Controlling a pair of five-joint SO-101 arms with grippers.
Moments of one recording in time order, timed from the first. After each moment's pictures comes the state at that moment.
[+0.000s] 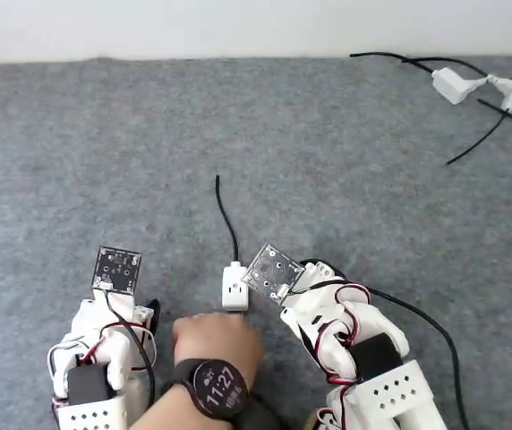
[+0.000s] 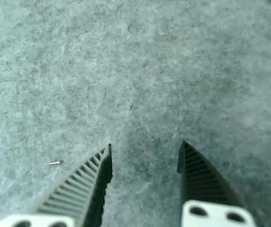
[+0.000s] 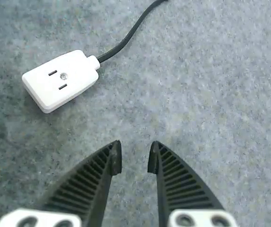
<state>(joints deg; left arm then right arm) -13.5 -103.5 96.8 73.6 -9.4 -25.8 -76.0 78.2 52.7 35.1</state>
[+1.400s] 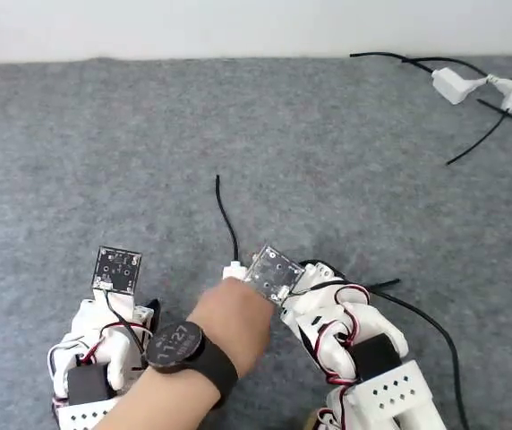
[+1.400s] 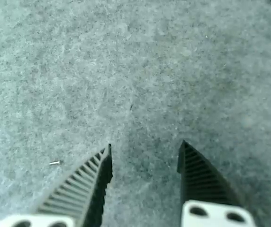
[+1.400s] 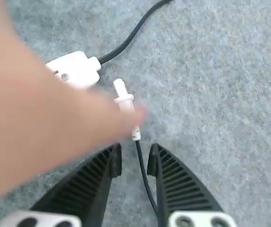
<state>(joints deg) -13.5 -103.5 96.8 73.6 -9.4 -25.8 -75.9 79.9 51.3 35.1</state>
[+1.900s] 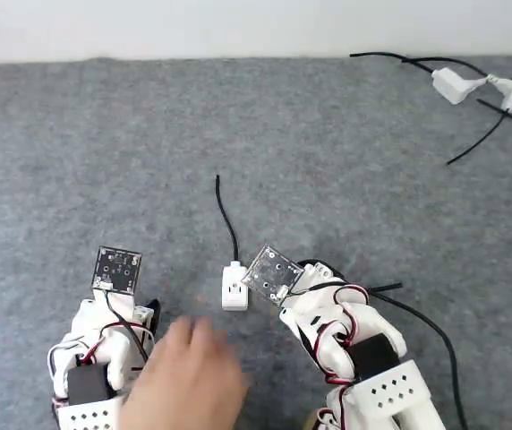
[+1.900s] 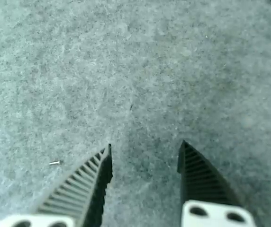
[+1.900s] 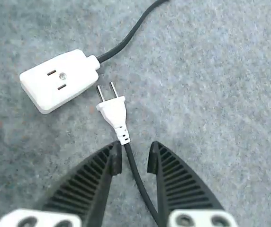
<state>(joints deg) -13.5 -103.5 96.8 73.6 -9.4 -25.8 -75.9 80.4 49.9 35.1</state>
